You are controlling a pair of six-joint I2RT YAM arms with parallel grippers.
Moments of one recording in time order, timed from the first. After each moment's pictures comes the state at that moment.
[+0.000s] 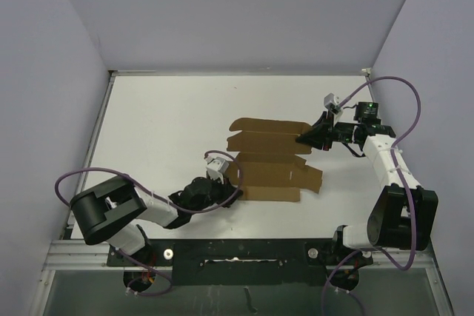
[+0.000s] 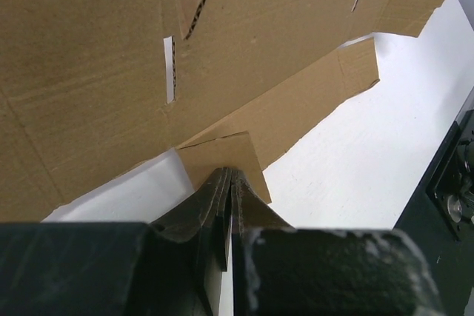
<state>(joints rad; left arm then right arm) -0.99 1.52 0.27 0.90 -0.06 -0.64 -0.12 1.37 1.00 -0.58 -1.41 -0.73</state>
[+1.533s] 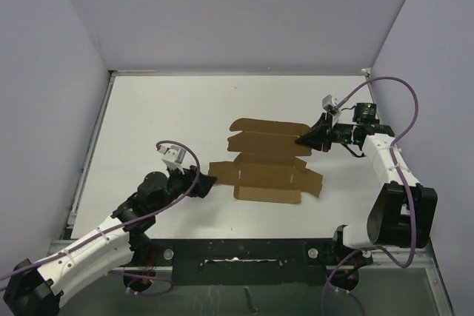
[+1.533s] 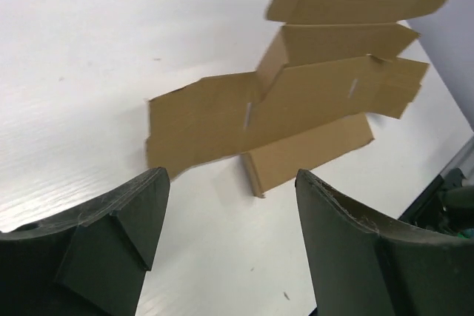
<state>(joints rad) -0.79 0.65 0.26 0.16 -0.06 -0.55 -0.12 1.39 1.00 -0.61 -1.38 -0.77</state>
